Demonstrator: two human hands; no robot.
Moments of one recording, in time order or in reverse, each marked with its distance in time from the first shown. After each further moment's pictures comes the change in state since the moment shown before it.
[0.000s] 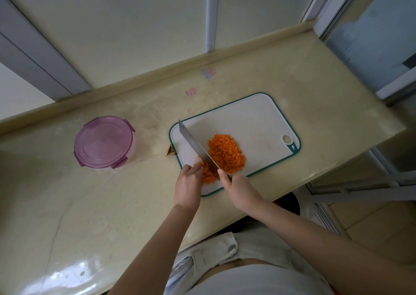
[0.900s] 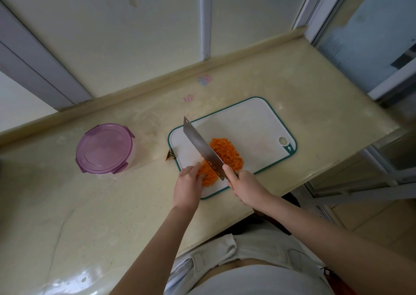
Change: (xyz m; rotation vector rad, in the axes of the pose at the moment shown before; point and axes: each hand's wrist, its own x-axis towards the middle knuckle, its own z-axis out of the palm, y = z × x) left_hand 0.003 0.015 -0.014 -0.229 0.052 -0.173; right_hand -0.008 0.001 -0.023 0.197 -0.013 0.009
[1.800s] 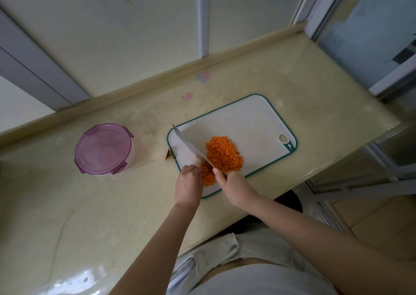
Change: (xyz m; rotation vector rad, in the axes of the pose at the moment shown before) left_hand 0.008 -0.004 0.009 0.119 -0.028 0.059; right_hand 0.009 -0.002 0.021 -0.246 0.003 -0.066
